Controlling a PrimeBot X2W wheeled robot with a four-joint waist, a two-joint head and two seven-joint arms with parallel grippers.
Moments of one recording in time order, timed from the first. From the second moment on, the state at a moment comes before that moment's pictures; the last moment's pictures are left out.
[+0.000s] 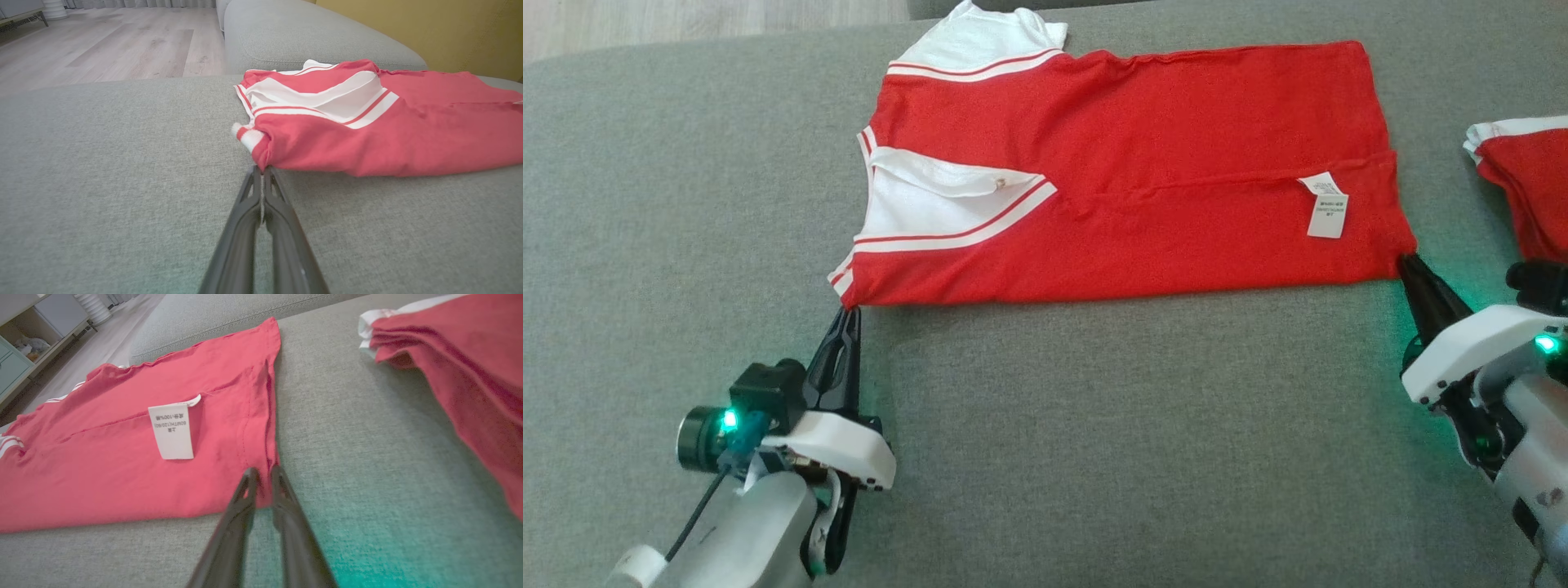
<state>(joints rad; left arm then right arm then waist) -0.37 0.30 -0.62 0.50 -0.60 0.16 -0.24 -0.59 -0.51 0.82 0.85 1.11 0.13 -0.23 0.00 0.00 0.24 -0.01</state>
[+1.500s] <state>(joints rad) 0.14 0.47 -0.63 0.06 -0.76 0.25 -0.03 -0.12 -0.81 0.85 0.44 1.20 0.13 -0.25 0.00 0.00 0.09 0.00</state>
